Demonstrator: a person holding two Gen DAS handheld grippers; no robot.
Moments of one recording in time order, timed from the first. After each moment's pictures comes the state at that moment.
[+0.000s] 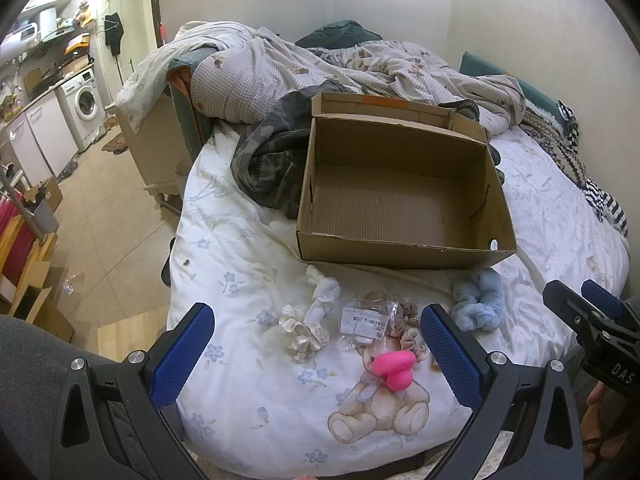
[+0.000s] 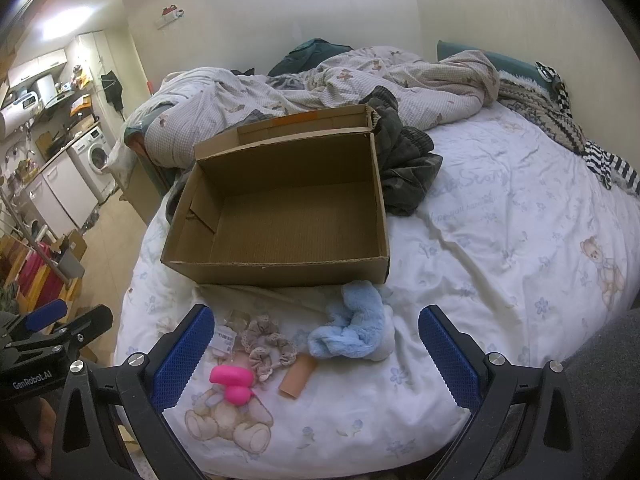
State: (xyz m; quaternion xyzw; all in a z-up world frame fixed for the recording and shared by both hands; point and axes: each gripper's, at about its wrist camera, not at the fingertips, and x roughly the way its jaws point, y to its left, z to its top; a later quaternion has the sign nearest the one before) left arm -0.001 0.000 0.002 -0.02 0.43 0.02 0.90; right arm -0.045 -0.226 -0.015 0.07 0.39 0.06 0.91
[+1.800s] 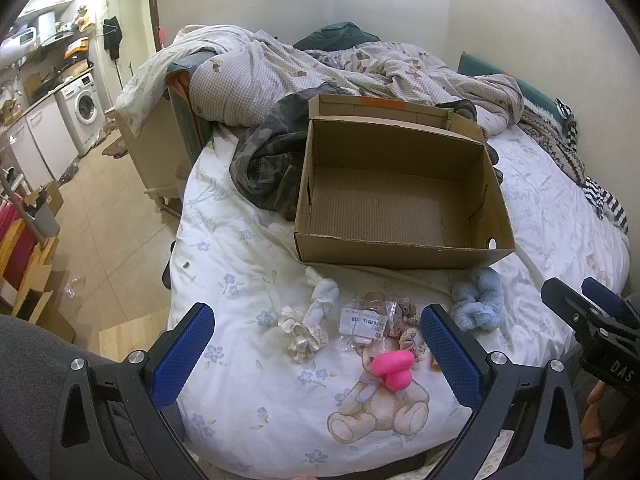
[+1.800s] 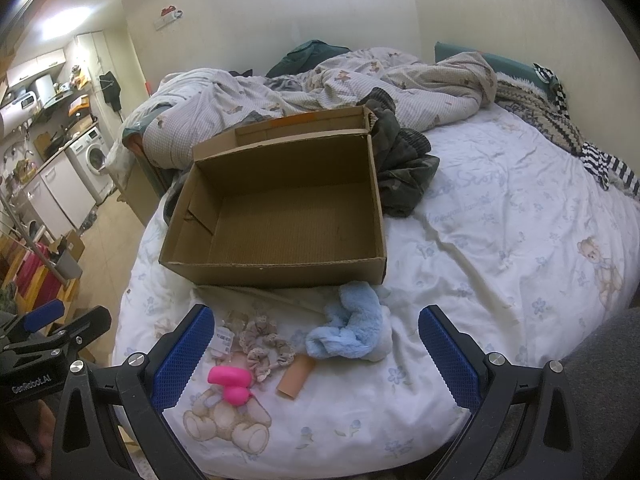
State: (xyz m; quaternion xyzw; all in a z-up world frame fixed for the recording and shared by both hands) left arm 0.000 0.001 0.002 -0.02 0.42 0.02 0.91; right arm -0.047 -0.221 -0.017 0.07 0.39 0.06 0.91
